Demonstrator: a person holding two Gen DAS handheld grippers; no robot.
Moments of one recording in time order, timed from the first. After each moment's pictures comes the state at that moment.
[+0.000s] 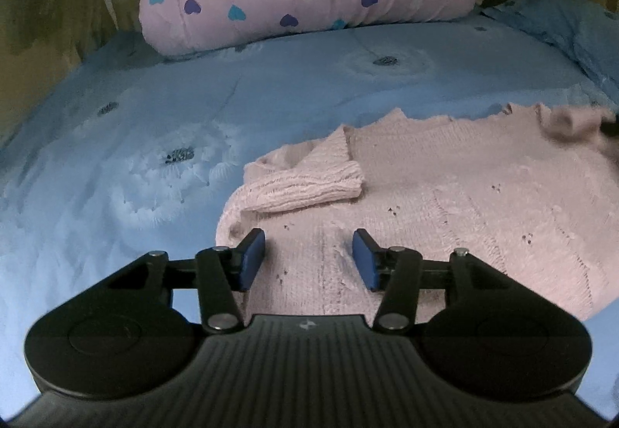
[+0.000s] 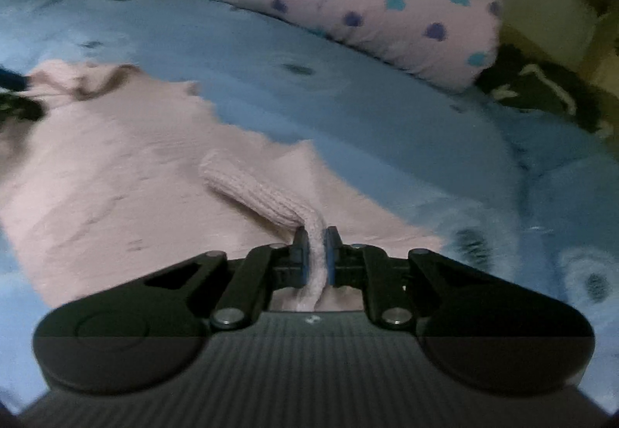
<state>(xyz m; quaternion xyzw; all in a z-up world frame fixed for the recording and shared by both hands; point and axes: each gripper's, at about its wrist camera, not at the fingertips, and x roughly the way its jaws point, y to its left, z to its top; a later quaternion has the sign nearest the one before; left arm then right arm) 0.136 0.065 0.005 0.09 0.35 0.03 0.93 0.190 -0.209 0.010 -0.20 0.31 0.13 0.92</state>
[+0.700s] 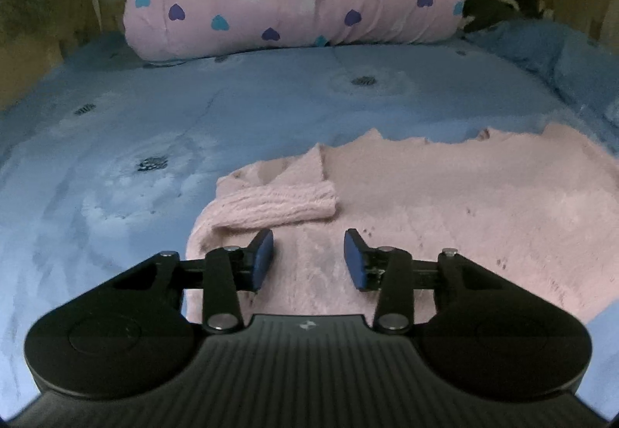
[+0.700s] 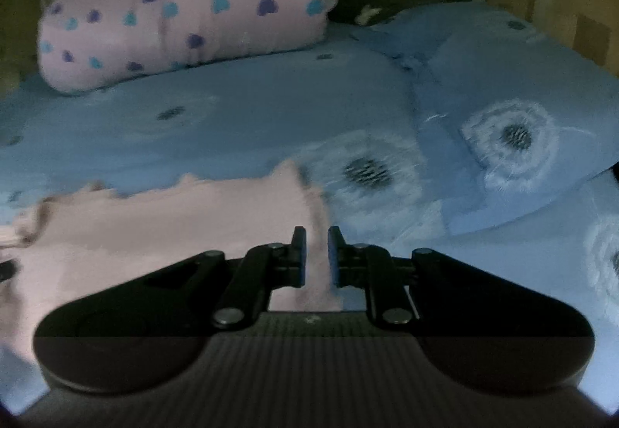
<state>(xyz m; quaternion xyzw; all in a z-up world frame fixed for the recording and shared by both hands) 0.143 0.071 0.006 0.04 0.33 -0.01 0.94 0.159 -0.279 0.041 0.05 0.34 -0.01 0.94</state>
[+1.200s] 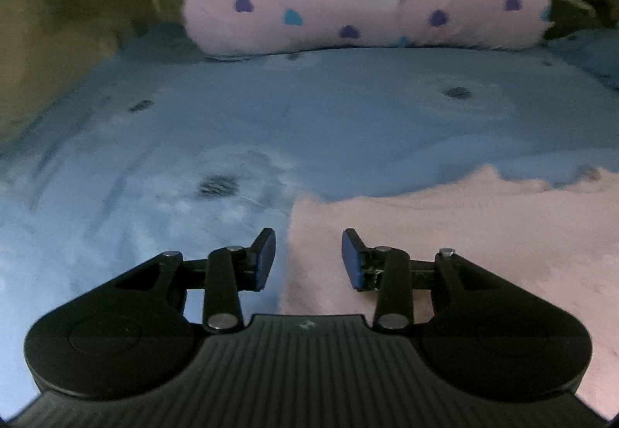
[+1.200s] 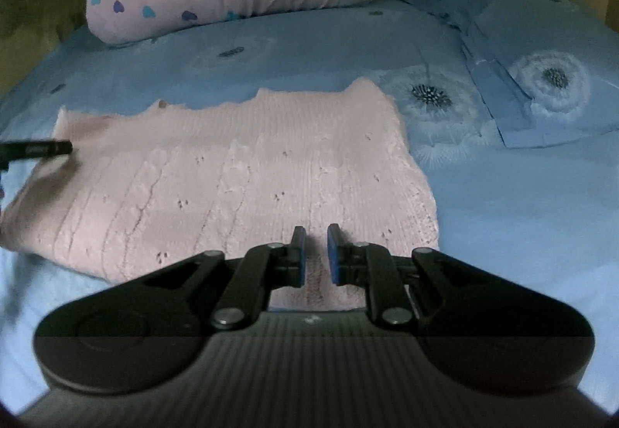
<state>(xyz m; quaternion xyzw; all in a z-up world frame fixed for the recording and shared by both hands) 0.213 0.107 0.005 0.06 0.34 0.11 0.93 0.108 -0.231 0.014 0.04 0.38 0.04 0.92</state>
